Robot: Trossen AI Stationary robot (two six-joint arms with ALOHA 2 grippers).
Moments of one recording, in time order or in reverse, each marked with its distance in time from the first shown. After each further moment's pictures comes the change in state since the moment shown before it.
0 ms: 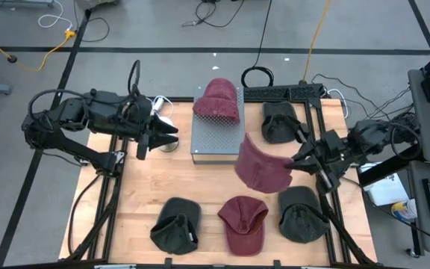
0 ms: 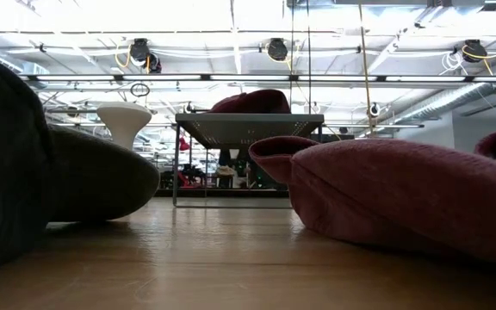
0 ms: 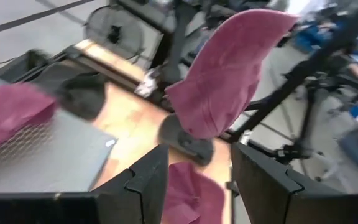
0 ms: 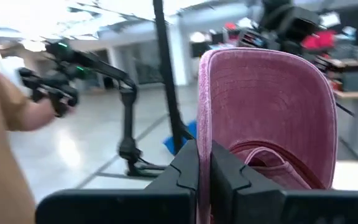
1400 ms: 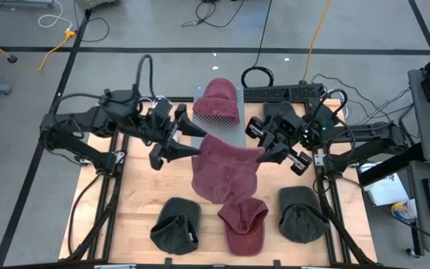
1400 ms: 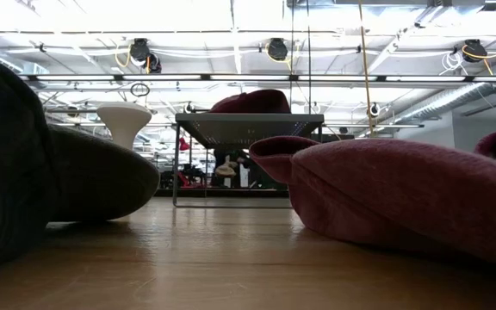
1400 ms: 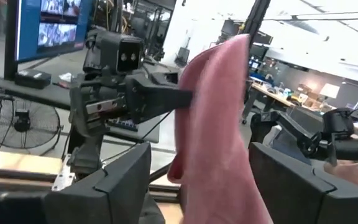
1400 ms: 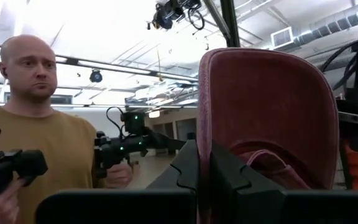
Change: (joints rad) left arm 0.000 0.166 0.000 0.519 0.236 0.200; right arm -0.414 0.416 0.000 0.926 -0.748 0.380
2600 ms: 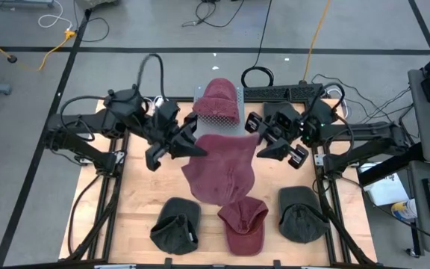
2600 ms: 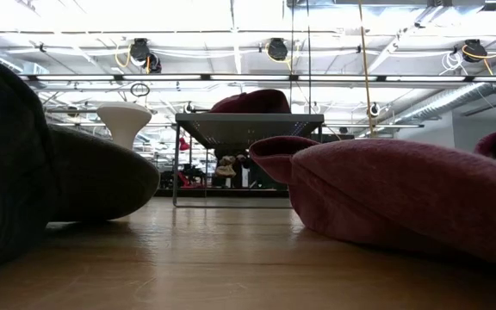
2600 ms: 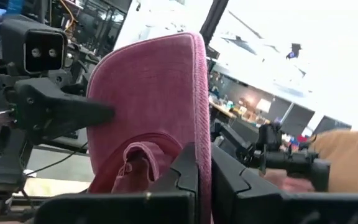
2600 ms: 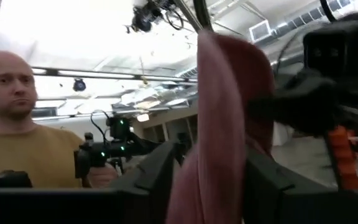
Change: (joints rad) left arm 0.021 0.047 0.000 0.192 0.198 -0.181; right arm -0.040 -0.015 0.001 -0.065 0.033 0.059
